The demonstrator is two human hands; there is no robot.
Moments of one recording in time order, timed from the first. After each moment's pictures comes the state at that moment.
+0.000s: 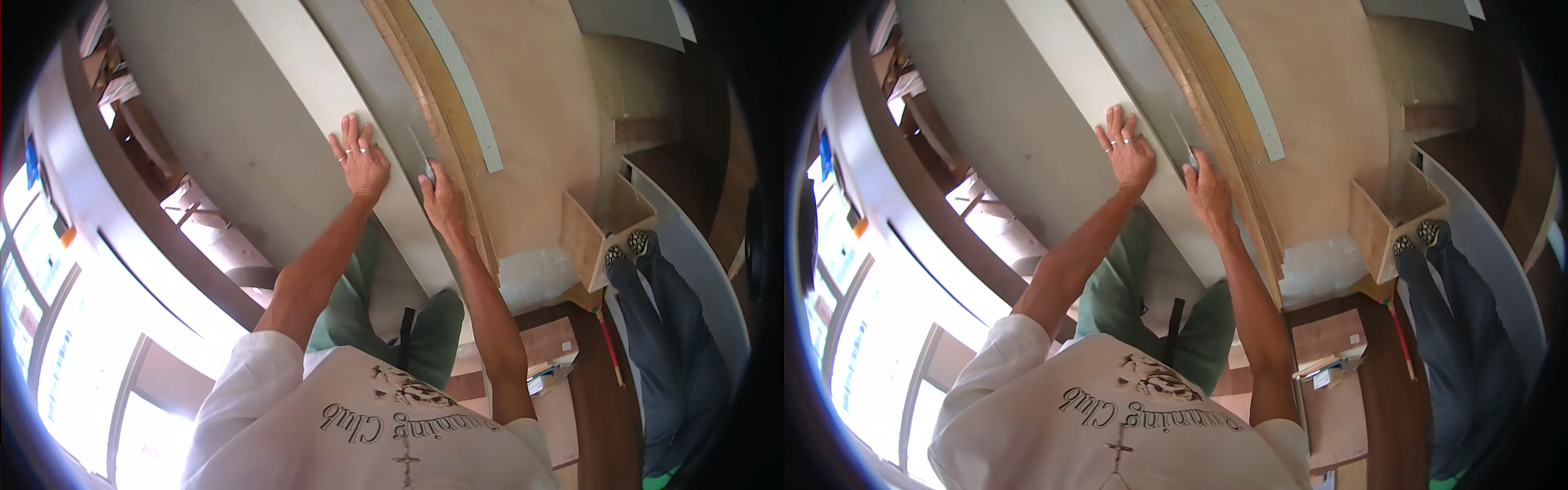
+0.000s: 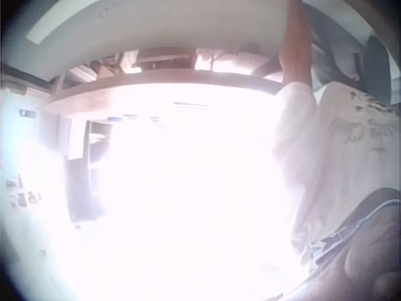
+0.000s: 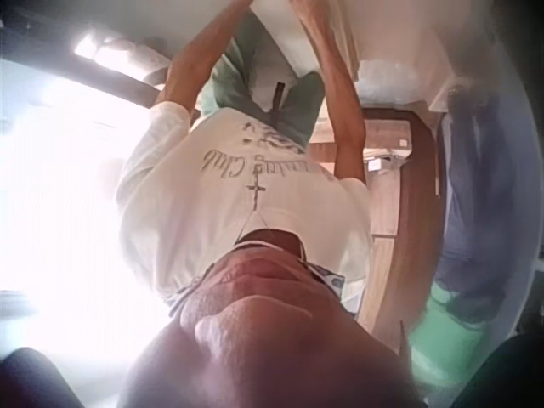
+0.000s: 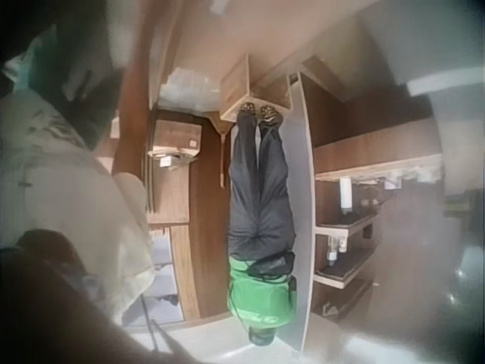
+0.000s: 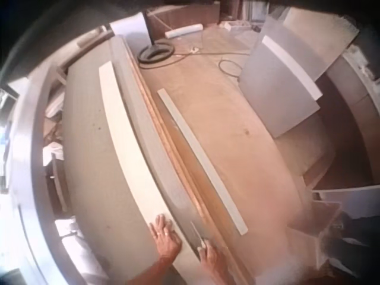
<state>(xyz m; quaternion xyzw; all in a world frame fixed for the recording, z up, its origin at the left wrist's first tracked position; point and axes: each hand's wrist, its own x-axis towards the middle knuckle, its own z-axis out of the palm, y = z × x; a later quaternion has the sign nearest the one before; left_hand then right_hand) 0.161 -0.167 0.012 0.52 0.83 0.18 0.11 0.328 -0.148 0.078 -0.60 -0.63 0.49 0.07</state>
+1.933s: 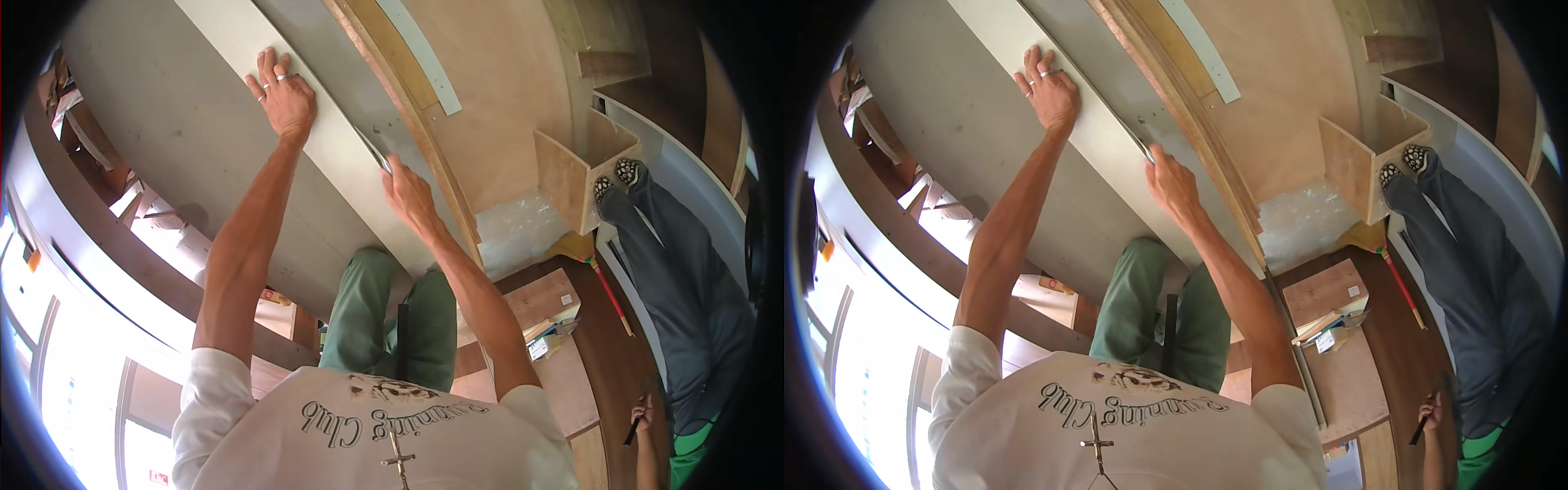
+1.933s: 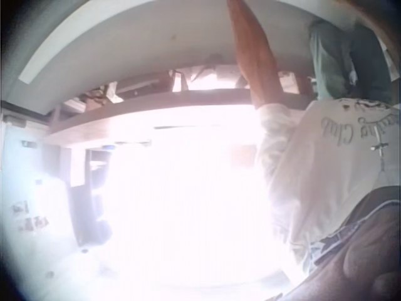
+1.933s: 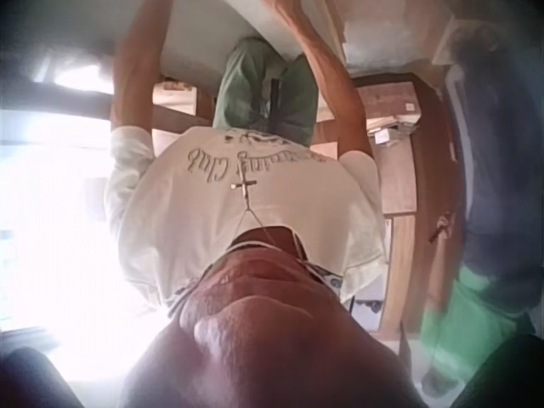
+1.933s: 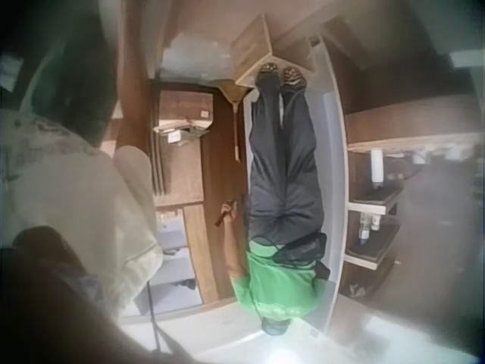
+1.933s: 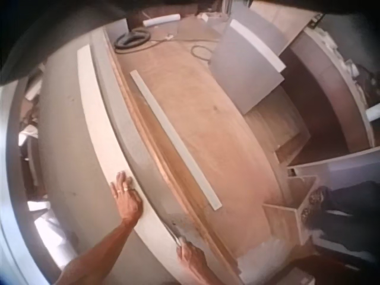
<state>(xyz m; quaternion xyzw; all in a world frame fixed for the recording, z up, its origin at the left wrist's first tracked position) 0.178 -0.180 0.007 0.53 0.83 0.15 0.07 0.420 -0.286 0.072 -0.60 -0.66 0.46 -0.02</state>
